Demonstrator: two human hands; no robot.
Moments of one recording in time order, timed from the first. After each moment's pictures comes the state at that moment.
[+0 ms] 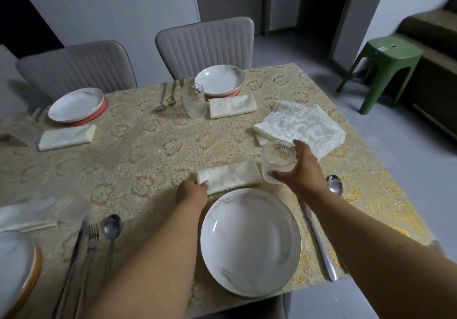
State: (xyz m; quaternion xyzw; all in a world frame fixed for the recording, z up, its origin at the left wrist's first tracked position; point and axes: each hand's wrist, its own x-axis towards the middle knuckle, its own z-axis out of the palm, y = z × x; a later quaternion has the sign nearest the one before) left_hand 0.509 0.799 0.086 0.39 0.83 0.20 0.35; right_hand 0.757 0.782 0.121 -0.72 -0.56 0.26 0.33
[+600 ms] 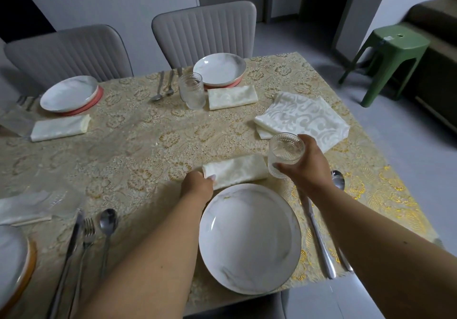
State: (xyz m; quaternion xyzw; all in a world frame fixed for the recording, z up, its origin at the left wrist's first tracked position) left_hand 0.519 0.807 0.081 0.46 0.80 0.16 0.34; right_hand 0.767 0.792 0.106 -0.73 -0.55 0.23 0.34
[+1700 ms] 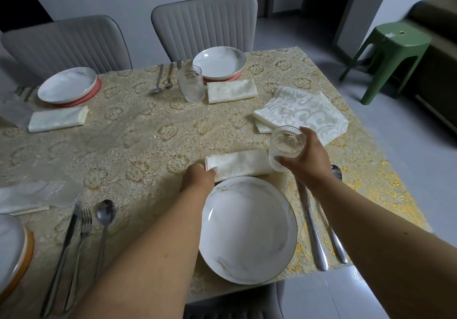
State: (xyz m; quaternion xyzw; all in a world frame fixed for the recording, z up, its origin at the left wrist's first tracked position) left_hand 0.524 0.804 0.076 0.49 0.79 0.16 0.33; right_hand 0.771 0.790 0.109 -0.72 -0.56 0.24 0.34
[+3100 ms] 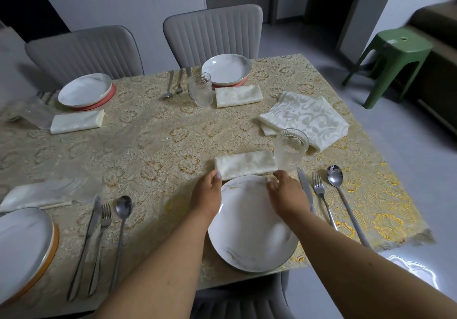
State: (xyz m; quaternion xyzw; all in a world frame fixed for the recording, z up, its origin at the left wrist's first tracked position) left_hand 0.520 0.743 0.091 0.53 0.71 0.28 0.38; right_hand 0.709 0.729 0.094 -0.75 -0.59 0.26 0.18
